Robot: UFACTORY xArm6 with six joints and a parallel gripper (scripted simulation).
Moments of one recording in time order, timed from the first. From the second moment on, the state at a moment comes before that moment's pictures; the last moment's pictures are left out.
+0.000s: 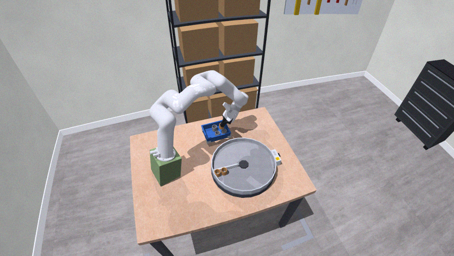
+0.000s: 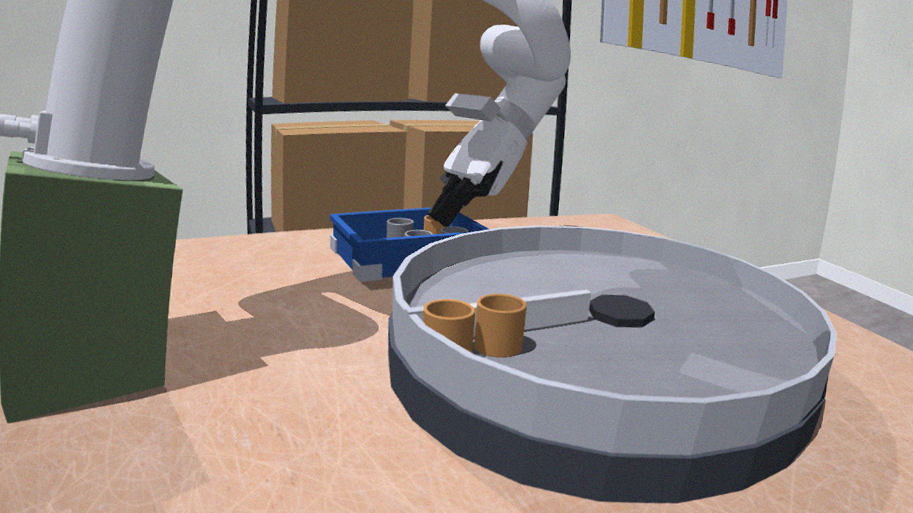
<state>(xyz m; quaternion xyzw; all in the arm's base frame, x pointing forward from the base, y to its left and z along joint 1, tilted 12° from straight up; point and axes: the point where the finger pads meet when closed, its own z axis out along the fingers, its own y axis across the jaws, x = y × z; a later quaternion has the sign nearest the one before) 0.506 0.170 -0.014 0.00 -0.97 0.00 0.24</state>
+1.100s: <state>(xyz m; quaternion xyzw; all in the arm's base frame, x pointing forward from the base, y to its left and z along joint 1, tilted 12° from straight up) 0.504 0.170 -0.009 0.00 -0.97 0.00 0.24</state>
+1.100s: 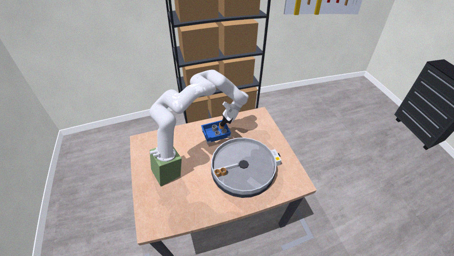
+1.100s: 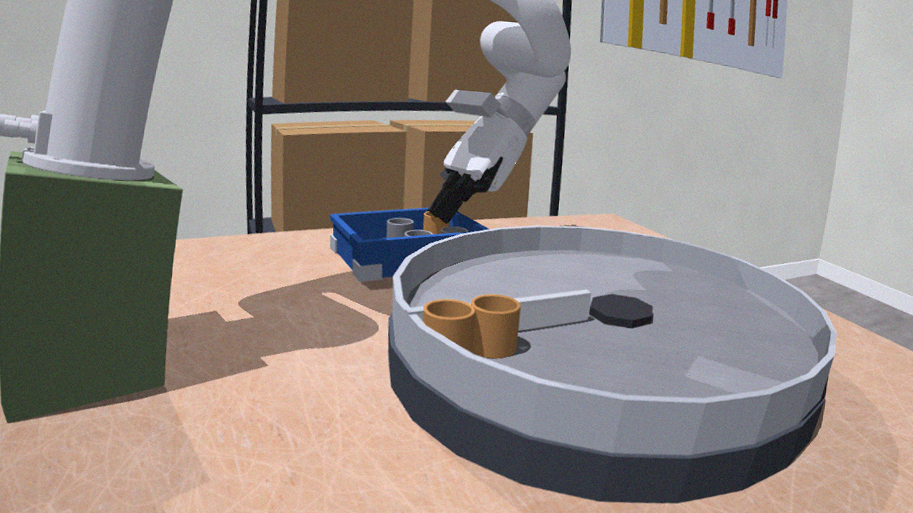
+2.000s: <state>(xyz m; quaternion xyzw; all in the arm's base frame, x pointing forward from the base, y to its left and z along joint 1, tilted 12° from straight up) 0.485 0.168 0.080 0.00 -0.97 0.00 0.24</state>
